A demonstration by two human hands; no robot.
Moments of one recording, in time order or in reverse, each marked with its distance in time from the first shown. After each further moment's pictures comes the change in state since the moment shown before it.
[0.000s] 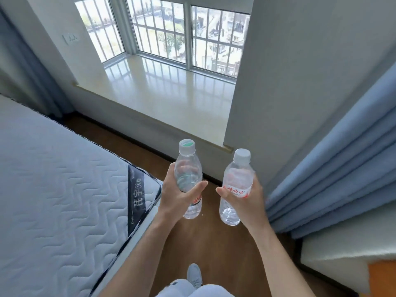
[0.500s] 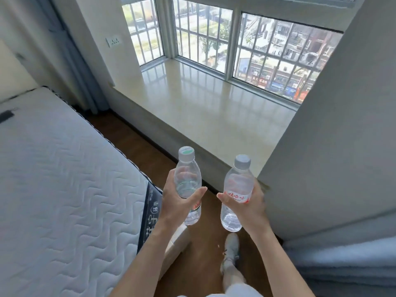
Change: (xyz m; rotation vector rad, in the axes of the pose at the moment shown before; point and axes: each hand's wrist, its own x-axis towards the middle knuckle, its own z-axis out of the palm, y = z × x) left_hand 0.181 -0.044 -0.045 0.099 0.225 -0.024; right_hand 0.197 -0.004 0.116 0.001 -0.207 0.026
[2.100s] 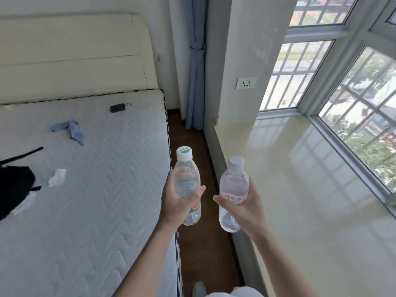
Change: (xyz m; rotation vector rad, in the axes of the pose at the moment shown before) left_hand 0.559 -0.113 -0.243 0.109 0.716 -0.200; right_hand 0.550 -0.141 0.480 0.001 -0.778 -0.141
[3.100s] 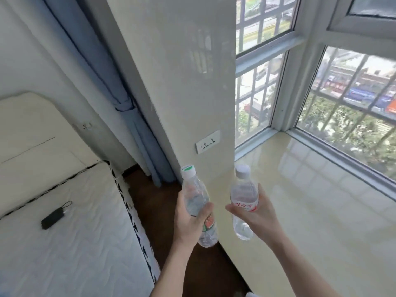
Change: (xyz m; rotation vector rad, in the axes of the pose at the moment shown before) left_hand 0.445 -0.017 0.223 -0.085 -0.417 0.002; right_hand 0.441 0.026 -0.074 0.127 0.315 0.113
